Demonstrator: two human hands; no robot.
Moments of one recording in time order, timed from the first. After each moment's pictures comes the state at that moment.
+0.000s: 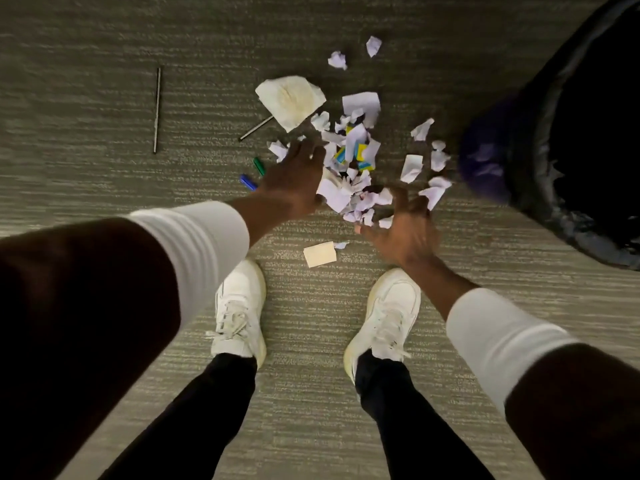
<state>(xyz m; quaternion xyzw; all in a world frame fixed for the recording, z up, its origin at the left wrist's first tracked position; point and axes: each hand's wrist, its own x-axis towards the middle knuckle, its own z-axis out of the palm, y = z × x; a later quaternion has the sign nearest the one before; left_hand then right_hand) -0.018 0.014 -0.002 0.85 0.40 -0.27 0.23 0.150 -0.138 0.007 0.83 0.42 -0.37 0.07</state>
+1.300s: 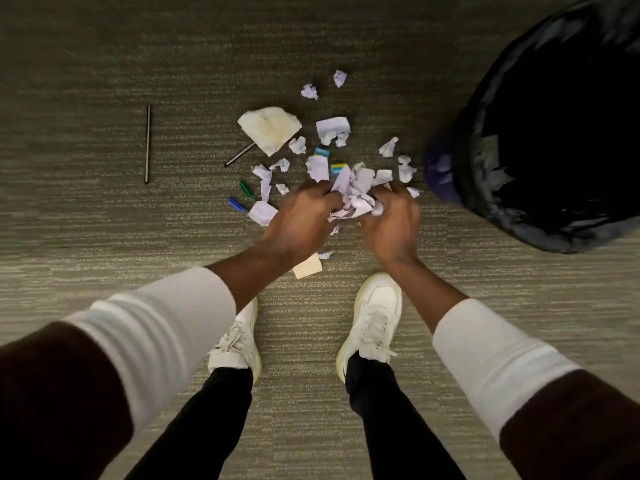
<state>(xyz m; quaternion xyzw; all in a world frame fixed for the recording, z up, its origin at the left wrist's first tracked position) 0.012 -0.029 0.097 0.87 0.37 -0.07 0.32 0.157 -0.116 0.073 0.85 0.41 -0.26 -0.21</state>
